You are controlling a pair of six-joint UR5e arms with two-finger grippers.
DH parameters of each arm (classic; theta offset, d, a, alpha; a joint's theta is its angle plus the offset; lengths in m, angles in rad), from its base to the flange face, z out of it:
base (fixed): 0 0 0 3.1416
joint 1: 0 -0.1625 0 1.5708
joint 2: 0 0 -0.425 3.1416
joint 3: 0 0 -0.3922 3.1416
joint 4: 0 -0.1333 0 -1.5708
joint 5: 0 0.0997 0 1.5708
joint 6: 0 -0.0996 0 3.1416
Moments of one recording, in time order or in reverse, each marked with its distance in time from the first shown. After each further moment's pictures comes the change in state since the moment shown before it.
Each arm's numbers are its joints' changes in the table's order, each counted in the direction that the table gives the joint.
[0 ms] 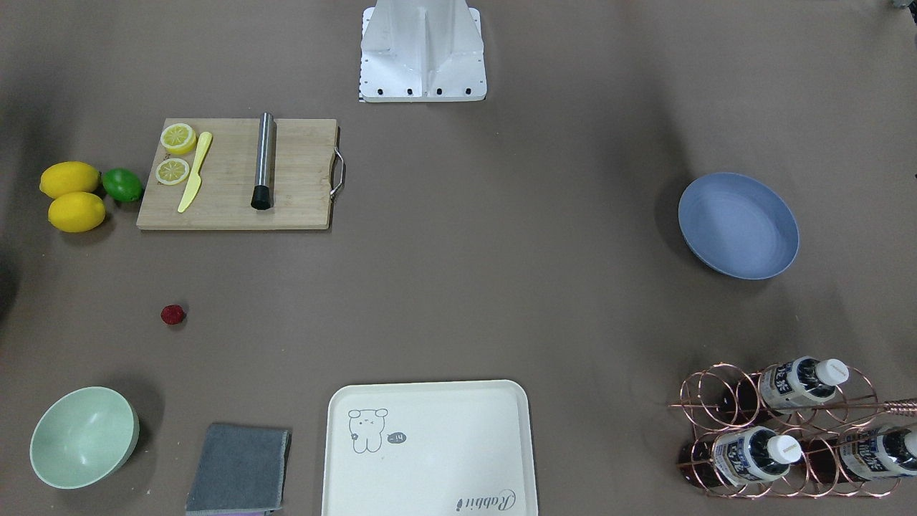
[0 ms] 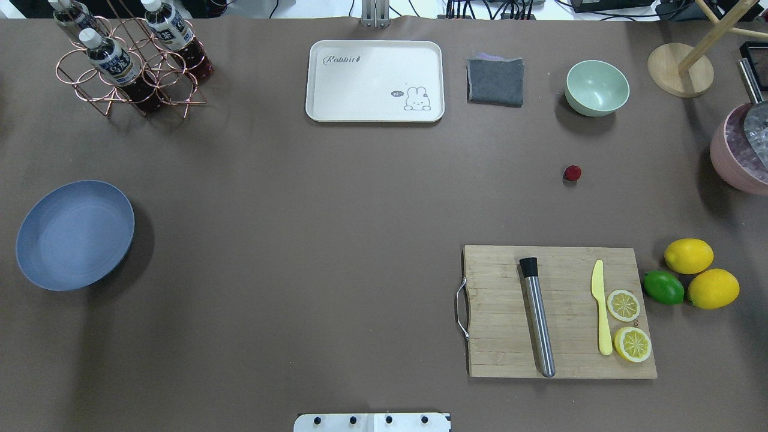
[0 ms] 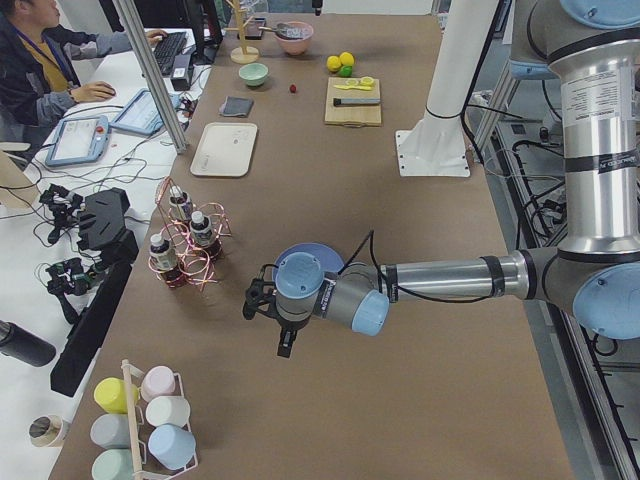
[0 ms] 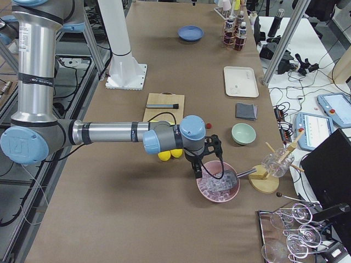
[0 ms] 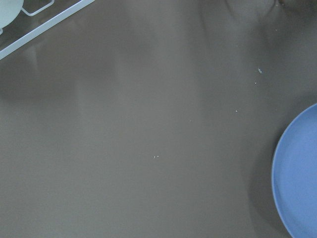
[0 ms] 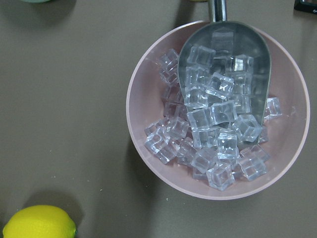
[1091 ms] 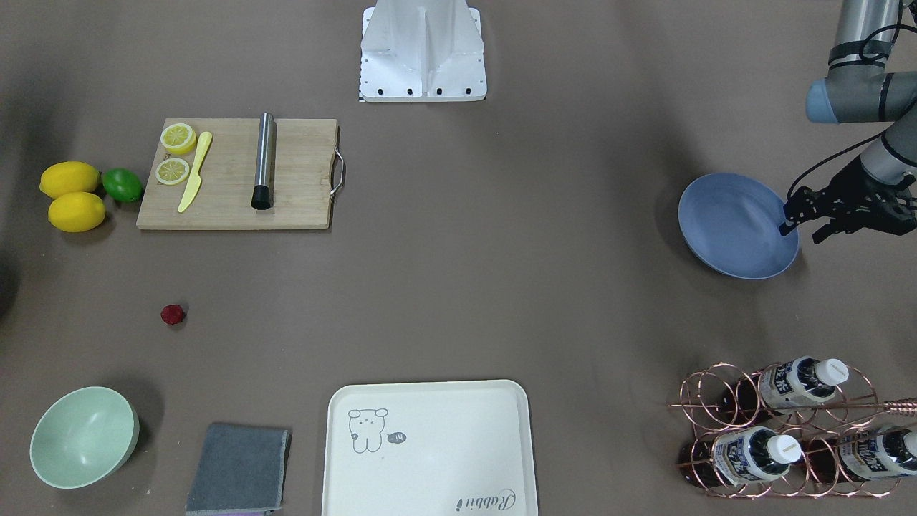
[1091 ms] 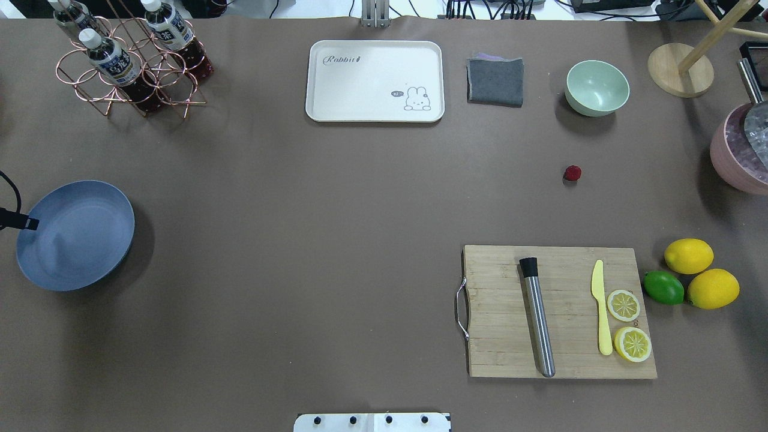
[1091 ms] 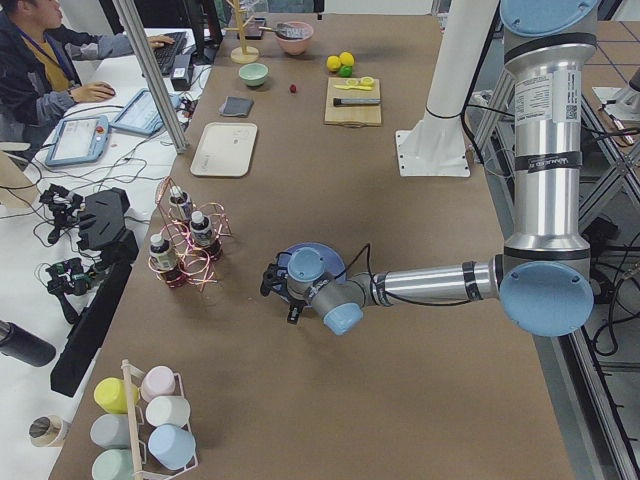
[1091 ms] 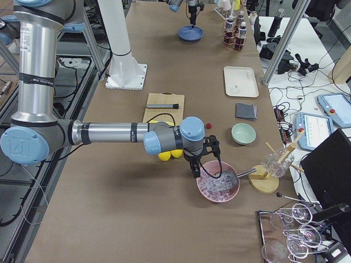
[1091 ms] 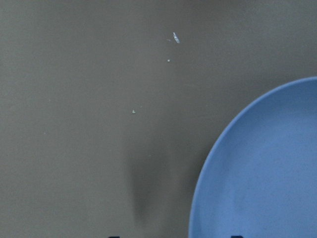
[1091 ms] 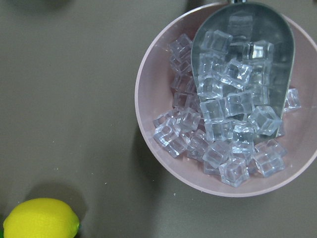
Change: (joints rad) left arm -0.336 0.079 0.178 0.417 0.128 0.383; right arm 0.035 0.004 -0.005 -0.007 -0.004 -0.004
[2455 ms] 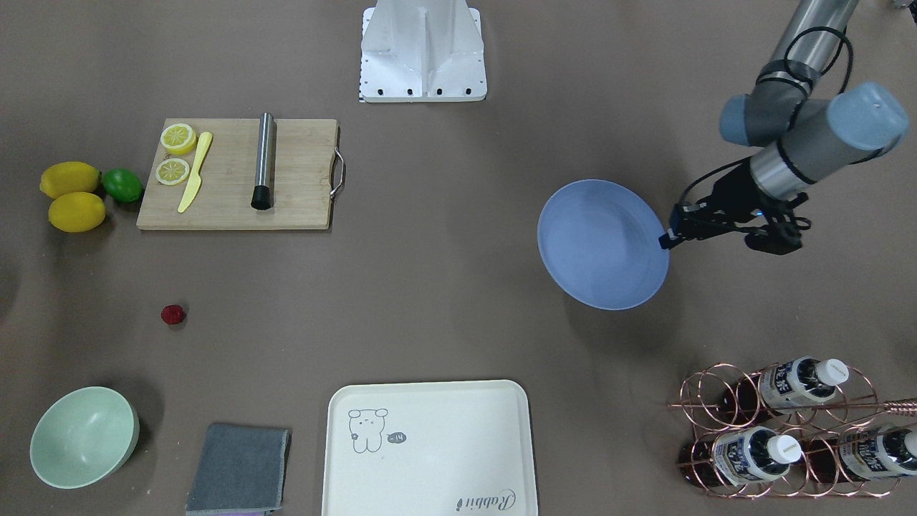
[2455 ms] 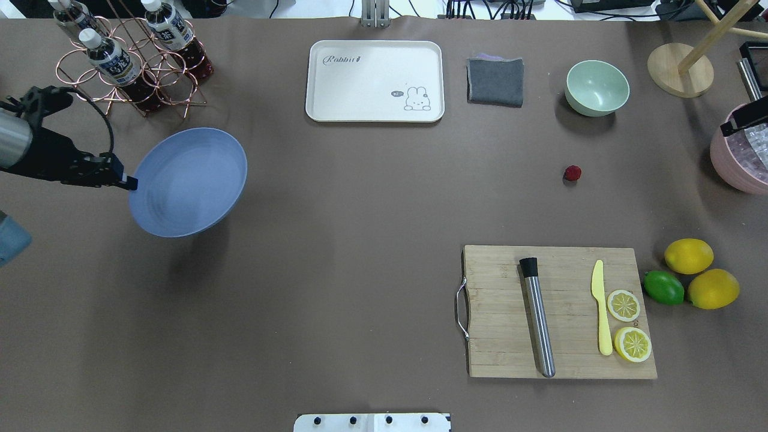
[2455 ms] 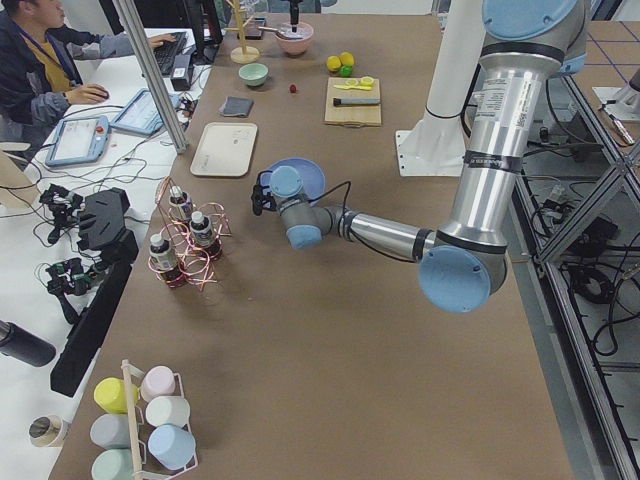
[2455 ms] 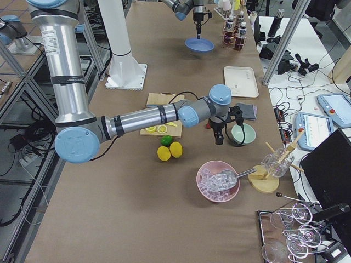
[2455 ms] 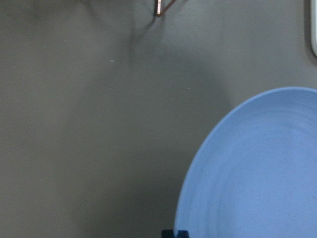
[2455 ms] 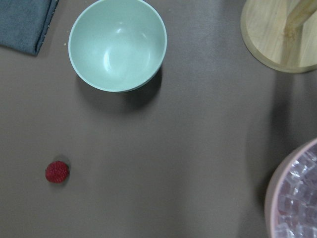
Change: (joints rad) left arm -0.190 0.293 -0.173 -0.076 -0.033 0.668; right arm 0.188 -0.294 -0.059 0.002 -0.046 -0.372
